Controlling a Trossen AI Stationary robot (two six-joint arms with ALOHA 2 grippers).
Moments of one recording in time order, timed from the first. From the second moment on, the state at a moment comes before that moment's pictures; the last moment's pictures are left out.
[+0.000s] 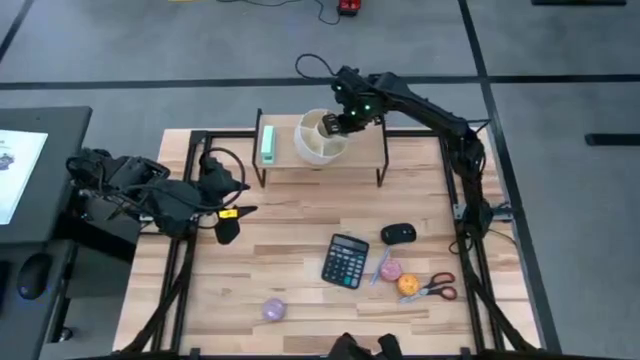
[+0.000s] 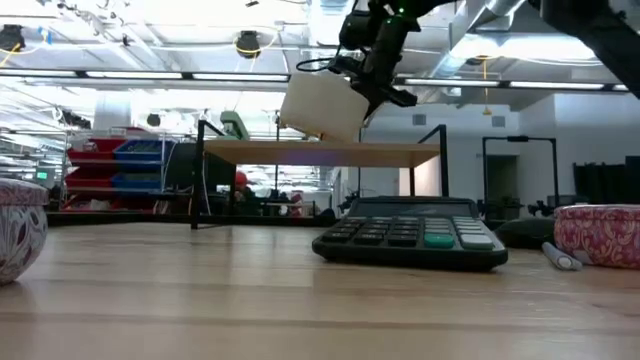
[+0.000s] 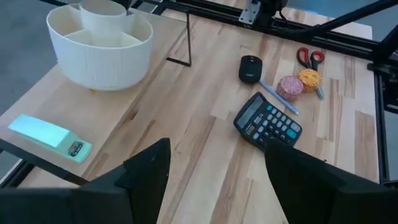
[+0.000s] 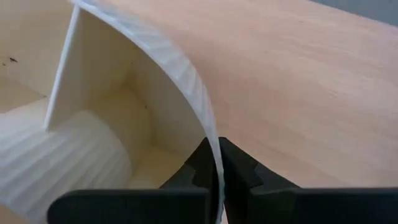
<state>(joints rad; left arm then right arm) -0.44 1.13 1.55 -1.04 -0.67 -0.48 -0.57 2.07 2.19 -1.26 -0.06 0.64</state>
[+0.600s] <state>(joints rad) -0.44 1.13 1.55 -1.04 -0.67 -0.47 -0.58 2.07 2.19 -1.26 -0.04 0.68</state>
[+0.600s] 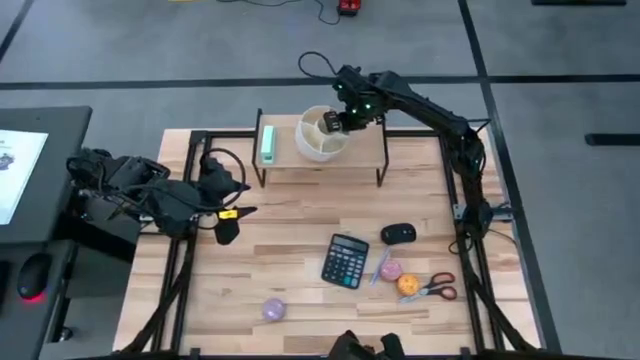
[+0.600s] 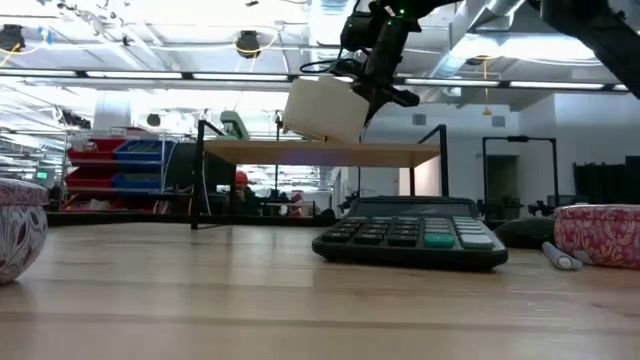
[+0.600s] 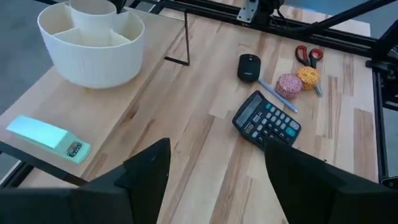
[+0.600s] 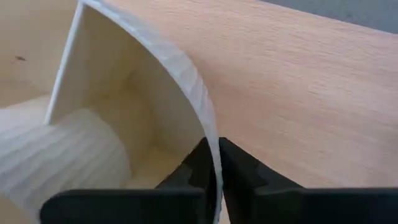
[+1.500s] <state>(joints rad) -0.44 1.13 1.55 -1.06 -0.67 -0.47 -0.58 2.07 2.19 -1.14 0.01 0.74</state>
